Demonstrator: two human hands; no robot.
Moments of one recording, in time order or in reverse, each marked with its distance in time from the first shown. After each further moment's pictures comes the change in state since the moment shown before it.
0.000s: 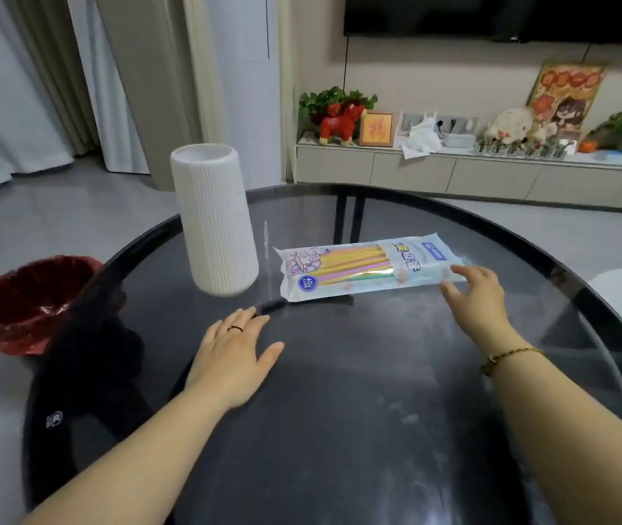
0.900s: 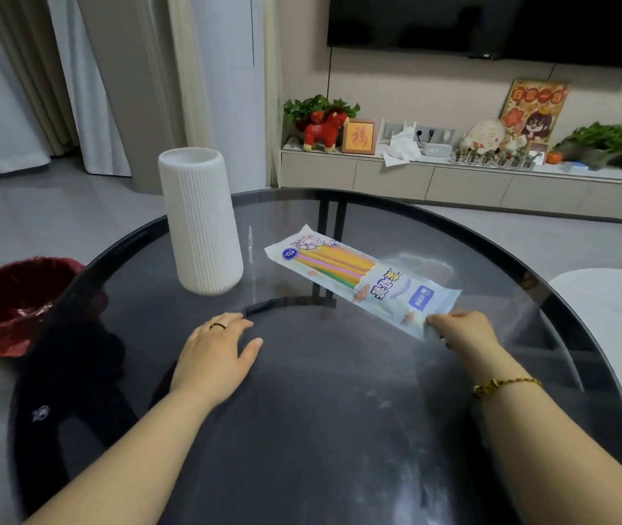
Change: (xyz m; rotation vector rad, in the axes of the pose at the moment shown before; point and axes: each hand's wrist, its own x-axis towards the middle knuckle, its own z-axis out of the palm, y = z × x) left_hand -0.010 -0.001 0.002 -0.074 0.185 0.045; right_hand -0.041 0.011 -0.021 0.147 -0.100 0.339
